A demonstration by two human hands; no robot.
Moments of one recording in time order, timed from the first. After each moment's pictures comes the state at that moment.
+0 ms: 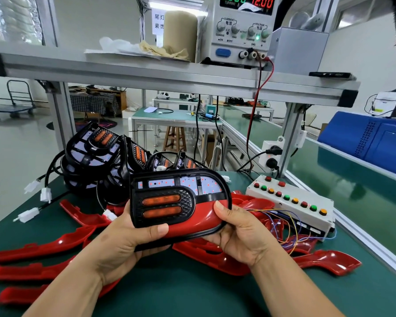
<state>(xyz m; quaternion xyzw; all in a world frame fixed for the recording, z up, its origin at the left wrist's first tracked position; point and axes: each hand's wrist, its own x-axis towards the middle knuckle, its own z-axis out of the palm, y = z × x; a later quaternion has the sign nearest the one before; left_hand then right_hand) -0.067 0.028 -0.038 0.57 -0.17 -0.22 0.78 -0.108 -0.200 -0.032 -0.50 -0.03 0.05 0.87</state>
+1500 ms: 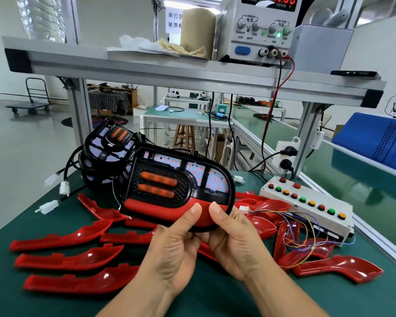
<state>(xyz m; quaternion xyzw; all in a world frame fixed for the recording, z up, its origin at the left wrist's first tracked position) -0.103 -0.038 -0.041 0.33 -0.05 -0.12 0.93 -0.117 -0.145 -0.032 -0.44 -0.12 -0.03 0.89</state>
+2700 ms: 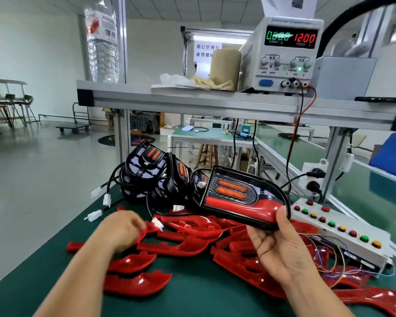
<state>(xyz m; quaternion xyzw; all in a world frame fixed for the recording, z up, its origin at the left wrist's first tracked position) -0.042 0.111 -0.008 0.96 -0.03 -0.01 0.27 -0.112 -0.184 -0.024 -0.29 0.03 -0.09 0.95</state>
